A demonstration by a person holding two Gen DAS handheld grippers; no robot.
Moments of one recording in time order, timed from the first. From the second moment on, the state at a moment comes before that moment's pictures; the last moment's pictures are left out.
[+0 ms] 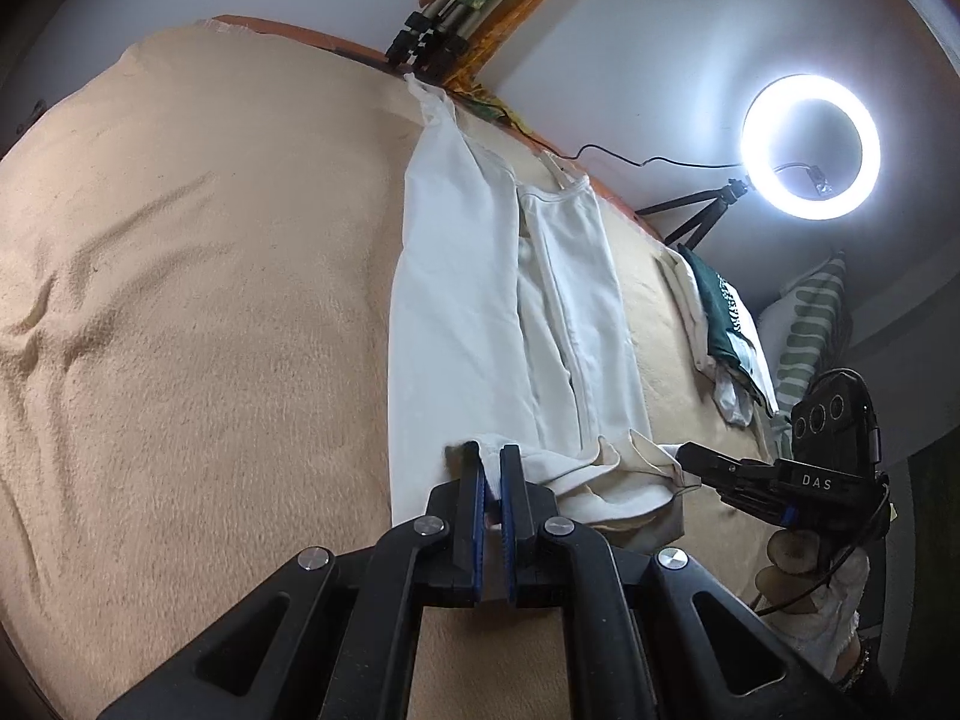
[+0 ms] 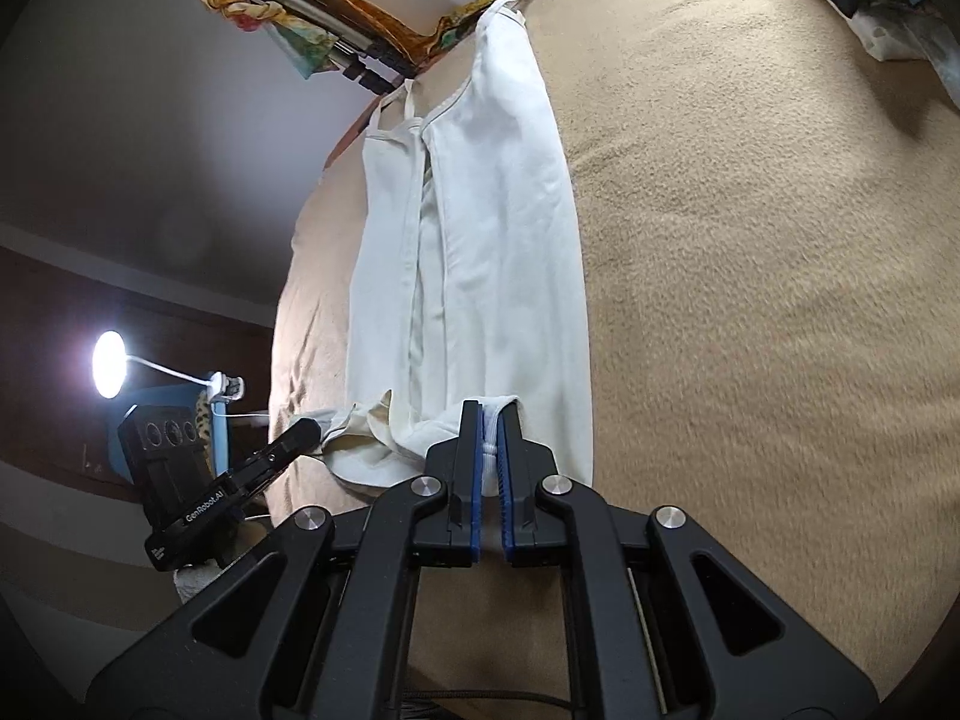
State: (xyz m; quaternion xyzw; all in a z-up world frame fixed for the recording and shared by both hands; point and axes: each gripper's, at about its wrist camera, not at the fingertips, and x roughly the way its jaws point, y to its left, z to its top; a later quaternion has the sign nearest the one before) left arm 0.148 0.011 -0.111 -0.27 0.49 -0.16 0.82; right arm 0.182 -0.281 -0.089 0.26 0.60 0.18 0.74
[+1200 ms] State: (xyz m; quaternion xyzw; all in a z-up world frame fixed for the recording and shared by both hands) left arm 0.205 0.000 -0.090 -0.15 0.45 -0.12 0.88; right arm 0.234 -0.278 -0.060 0.10 0.54 0.18 0.82
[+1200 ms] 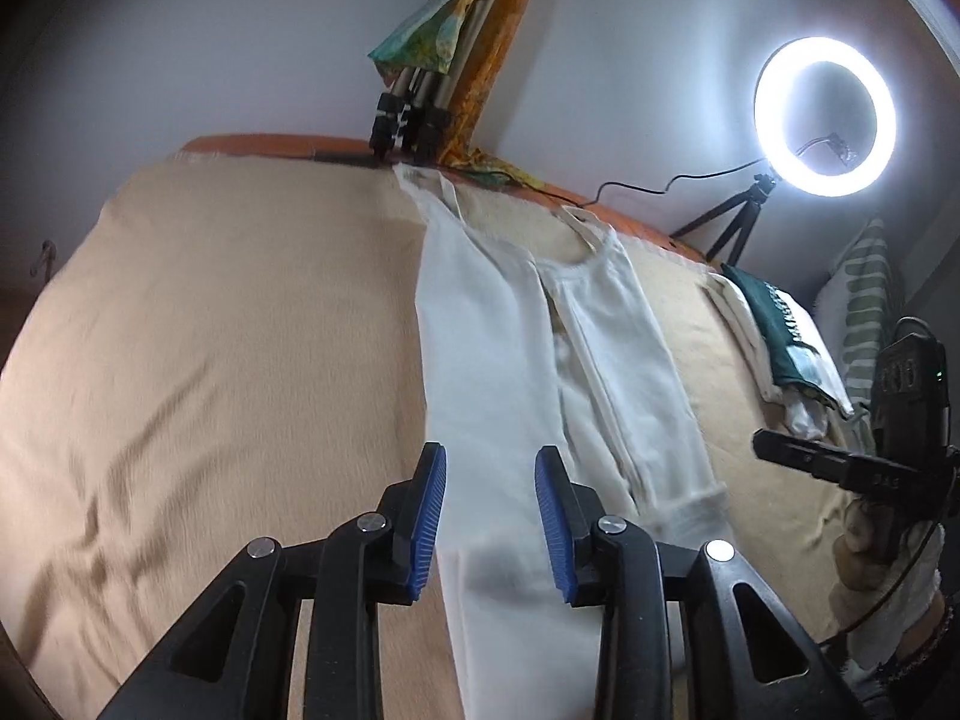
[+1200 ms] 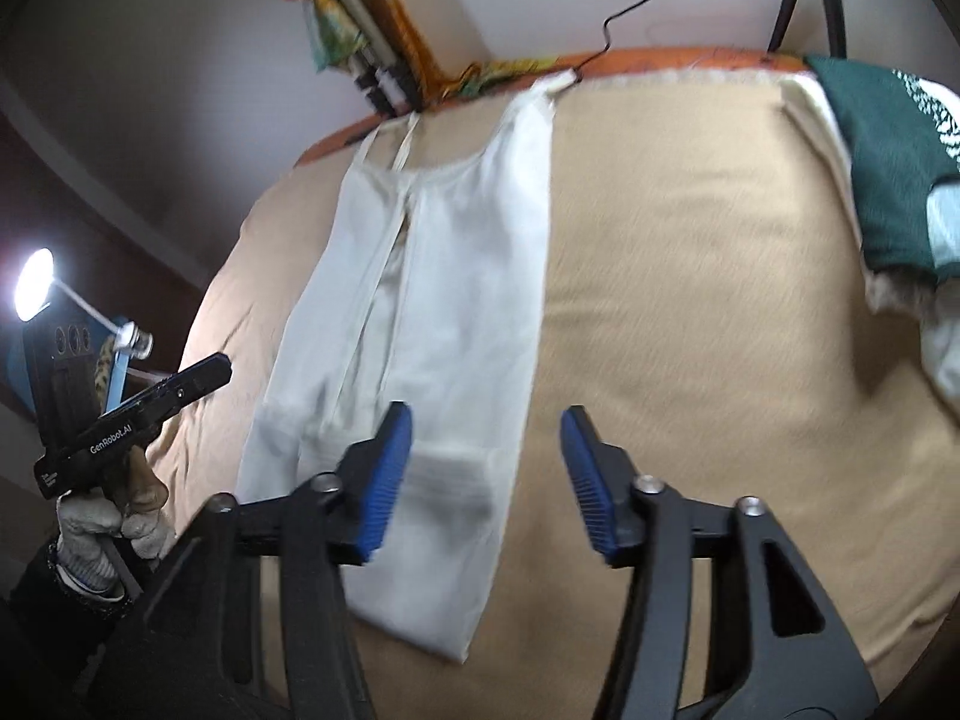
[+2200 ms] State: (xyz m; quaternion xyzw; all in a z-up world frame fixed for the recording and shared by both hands) left arm 0.297 -0.005 -0.133 -0.12 0.45 -0.11 0.88; right arm 0.322 -0.280 -0.080 0.12 0.49 0.19 0.84
